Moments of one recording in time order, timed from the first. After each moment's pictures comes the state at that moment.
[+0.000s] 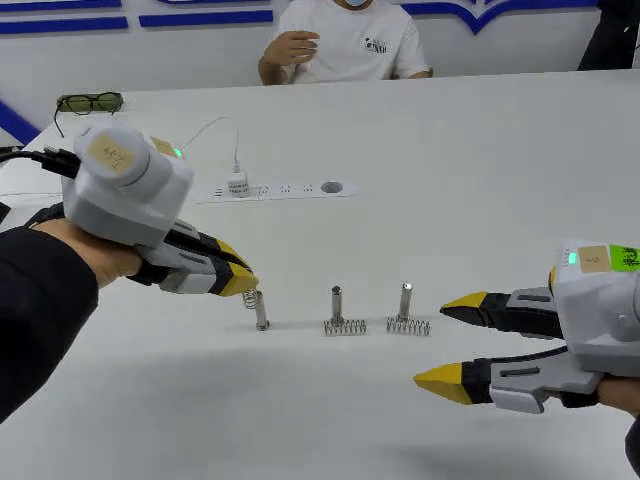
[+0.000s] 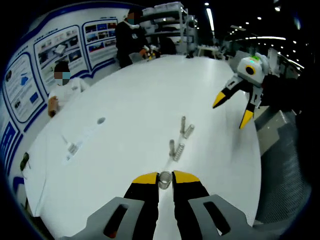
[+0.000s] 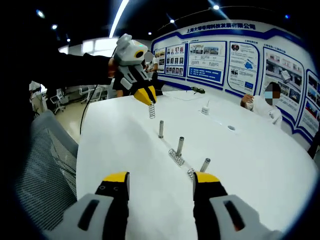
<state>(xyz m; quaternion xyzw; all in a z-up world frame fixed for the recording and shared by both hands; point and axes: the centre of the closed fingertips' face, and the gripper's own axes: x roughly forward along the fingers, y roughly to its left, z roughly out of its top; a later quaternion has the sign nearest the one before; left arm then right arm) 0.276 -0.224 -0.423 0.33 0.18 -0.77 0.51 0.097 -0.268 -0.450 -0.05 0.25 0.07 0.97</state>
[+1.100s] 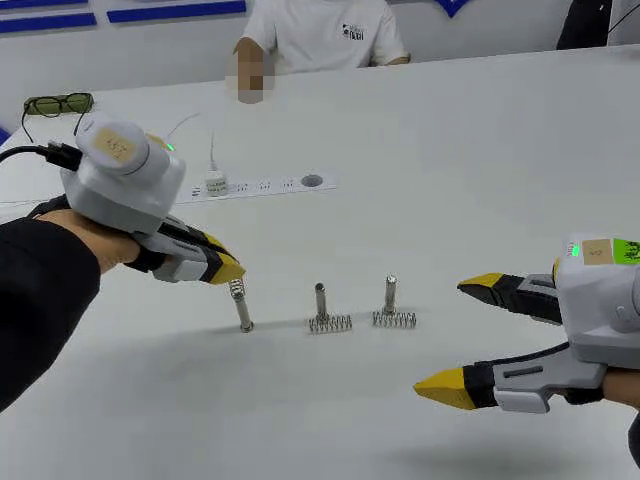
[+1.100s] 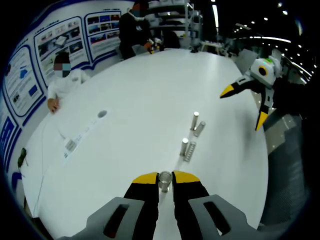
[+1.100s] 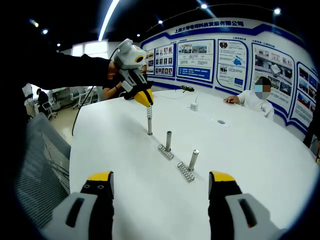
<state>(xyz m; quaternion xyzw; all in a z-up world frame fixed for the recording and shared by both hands) 0.290 -0.250 -0.441 0.34 0.21 -0.76 0.51 0.093 -0.285 -0.456 -0.03 0.24 0.03 0.97</state>
